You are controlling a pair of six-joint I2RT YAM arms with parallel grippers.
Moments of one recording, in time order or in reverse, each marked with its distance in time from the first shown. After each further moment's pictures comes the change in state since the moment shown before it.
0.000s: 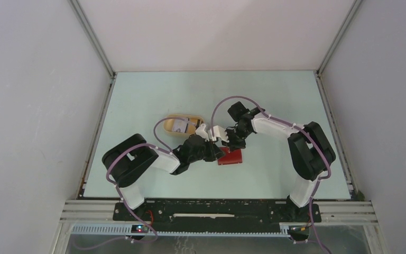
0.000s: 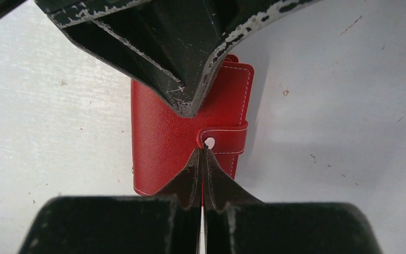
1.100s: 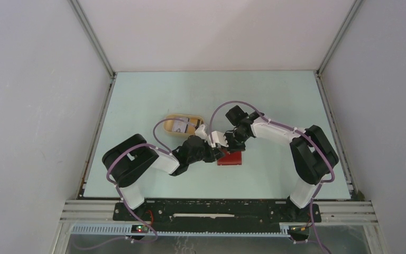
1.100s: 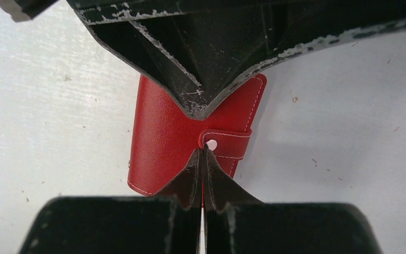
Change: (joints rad) left arm 0.000 0.002 -0.021 0.034 0.011 -0.010; right arm 0.047 -0.049 -0.058 0.039 0.050 -0.030
